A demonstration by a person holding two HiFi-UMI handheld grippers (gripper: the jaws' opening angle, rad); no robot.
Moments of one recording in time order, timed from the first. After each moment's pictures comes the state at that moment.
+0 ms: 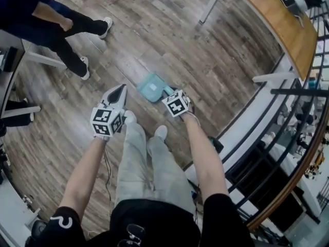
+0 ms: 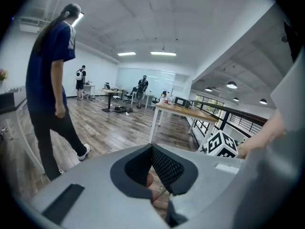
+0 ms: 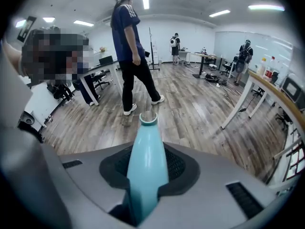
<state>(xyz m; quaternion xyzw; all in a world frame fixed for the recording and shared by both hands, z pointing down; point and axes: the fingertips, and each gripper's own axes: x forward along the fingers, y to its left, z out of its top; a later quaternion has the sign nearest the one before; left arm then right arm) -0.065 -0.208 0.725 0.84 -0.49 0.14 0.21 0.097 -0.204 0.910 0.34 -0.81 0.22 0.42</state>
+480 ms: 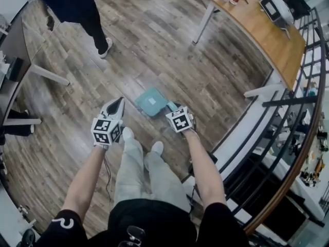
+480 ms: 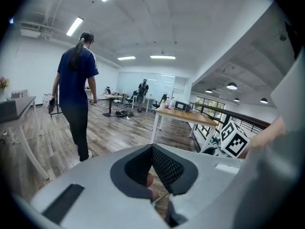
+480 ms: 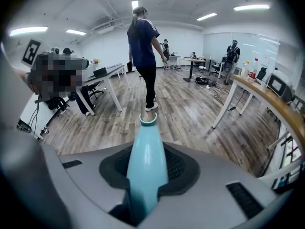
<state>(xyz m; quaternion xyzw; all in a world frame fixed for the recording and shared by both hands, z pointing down) -0.060 -0.215 0.671 0.84 -0.50 0.13 0.20 0.139 -0.205 0.817 0.39 -0.81 0.24 0.38</state>
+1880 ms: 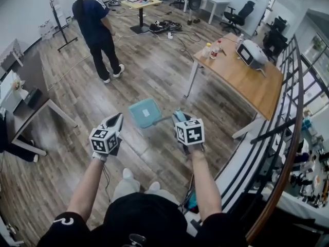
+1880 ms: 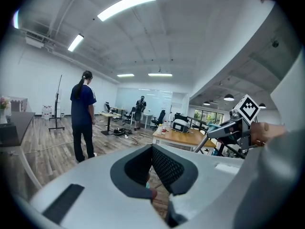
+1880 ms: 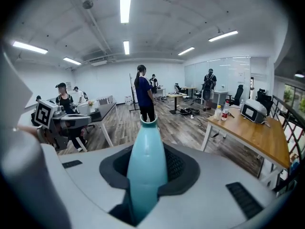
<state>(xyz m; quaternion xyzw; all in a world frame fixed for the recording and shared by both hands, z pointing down) -0.059 -0.219 0.443 0.85 -0.51 0.06 0.15 0.184 -0.234 0.441 0.50 -0.82 0.17 0.22</state>
